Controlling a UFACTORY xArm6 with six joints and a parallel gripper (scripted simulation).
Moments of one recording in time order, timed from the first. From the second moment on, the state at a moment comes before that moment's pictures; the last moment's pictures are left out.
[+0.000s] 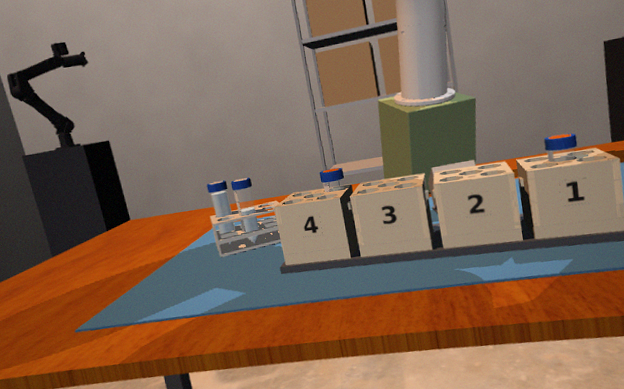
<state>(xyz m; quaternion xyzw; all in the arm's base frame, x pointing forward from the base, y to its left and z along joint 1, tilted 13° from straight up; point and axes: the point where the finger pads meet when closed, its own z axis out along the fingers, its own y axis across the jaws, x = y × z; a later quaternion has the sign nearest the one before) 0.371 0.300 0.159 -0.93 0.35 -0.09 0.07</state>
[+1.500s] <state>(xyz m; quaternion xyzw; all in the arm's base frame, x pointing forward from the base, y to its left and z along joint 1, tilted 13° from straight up) 0.386 0.304 0.086 -0.93 0.35 -0.09 0.07</state>
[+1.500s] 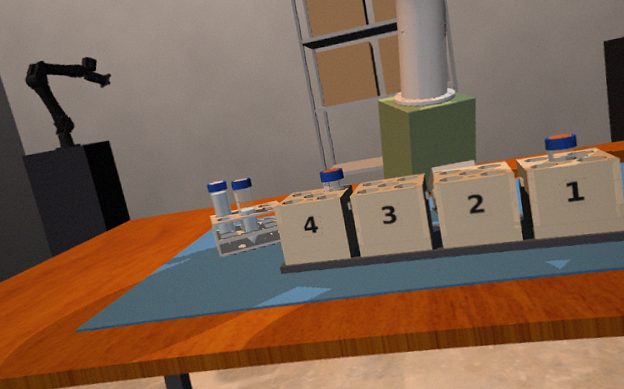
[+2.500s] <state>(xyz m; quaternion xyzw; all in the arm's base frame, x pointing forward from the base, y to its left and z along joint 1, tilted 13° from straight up) 0.395 0.307 0.049 -0.93 0.35 -0.09 0.07</state>
